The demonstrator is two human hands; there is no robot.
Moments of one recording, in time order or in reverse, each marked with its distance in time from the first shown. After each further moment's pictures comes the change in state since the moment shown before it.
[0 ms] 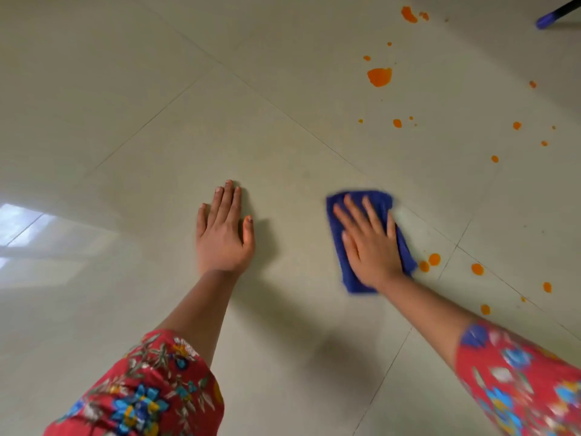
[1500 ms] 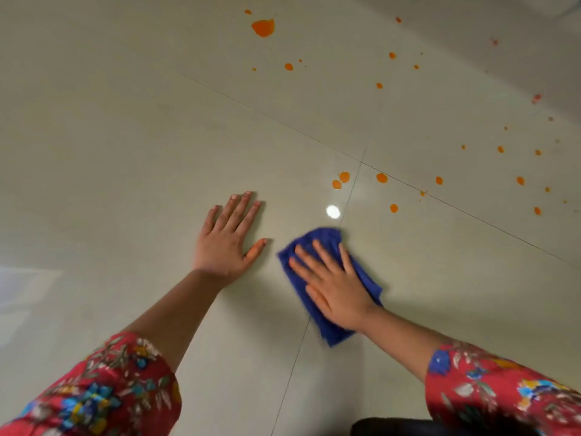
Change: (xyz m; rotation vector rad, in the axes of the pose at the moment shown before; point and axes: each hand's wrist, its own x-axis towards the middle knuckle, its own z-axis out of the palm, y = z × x) left_hand -0.107 0.066 0.043 0.182 -0.232 0.592; right_hand -0.231 -0.013 0.020 0.042 -0.242 -0.078
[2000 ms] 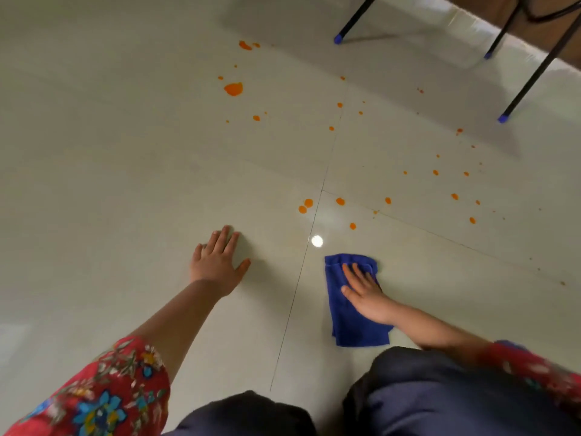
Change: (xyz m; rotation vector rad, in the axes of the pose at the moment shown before) left_hand 0.003 0.033 -0.045 -0.039 -0.335 -0.156; right_hand -0.070 0.062 -0.050 0.514 -0.423 0.662
